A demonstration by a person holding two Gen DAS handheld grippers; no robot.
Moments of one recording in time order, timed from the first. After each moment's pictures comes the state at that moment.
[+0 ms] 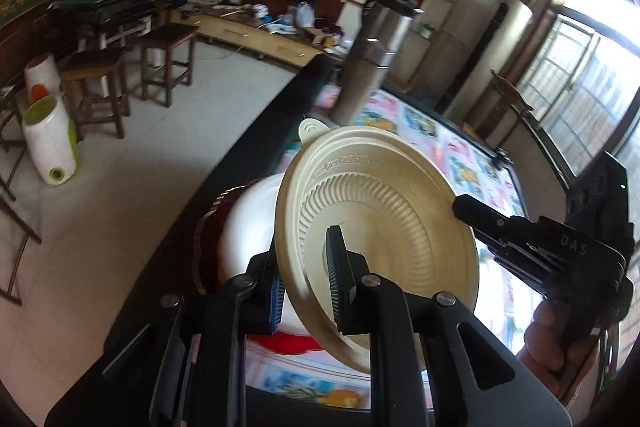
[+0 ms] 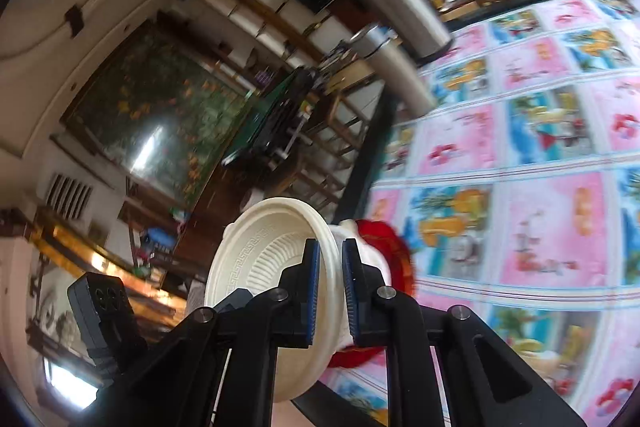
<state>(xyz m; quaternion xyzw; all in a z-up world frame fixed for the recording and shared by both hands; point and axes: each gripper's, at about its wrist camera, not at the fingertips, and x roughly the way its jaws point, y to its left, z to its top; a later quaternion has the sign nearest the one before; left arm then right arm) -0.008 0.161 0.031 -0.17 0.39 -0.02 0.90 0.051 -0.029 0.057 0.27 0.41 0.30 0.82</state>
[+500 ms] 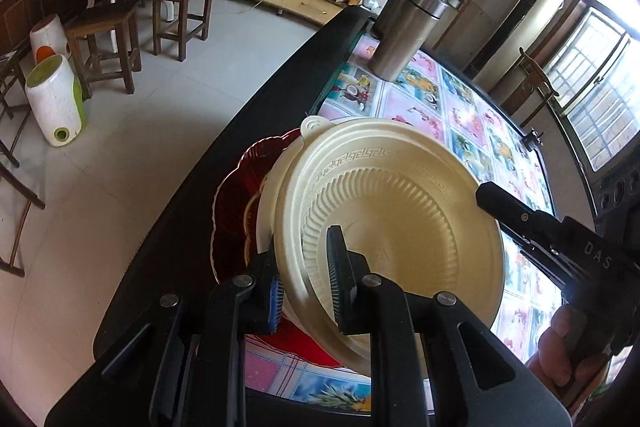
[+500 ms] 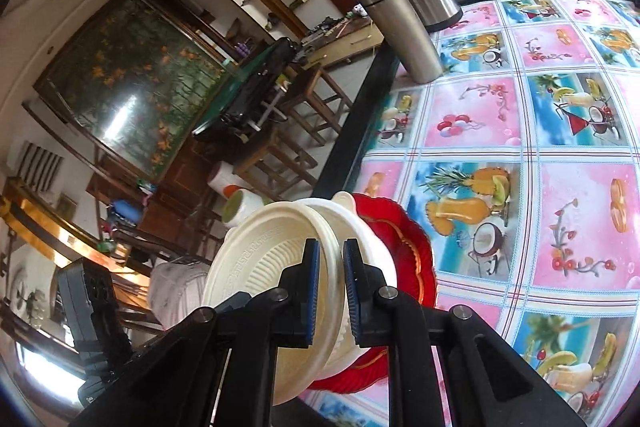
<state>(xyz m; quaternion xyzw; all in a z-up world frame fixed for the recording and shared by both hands) 0.020 0.171 -0.027 -0.18 0.46 0.00 0.87 0.066 0.026 0.013 0.21 0.44 0.27 0.83</state>
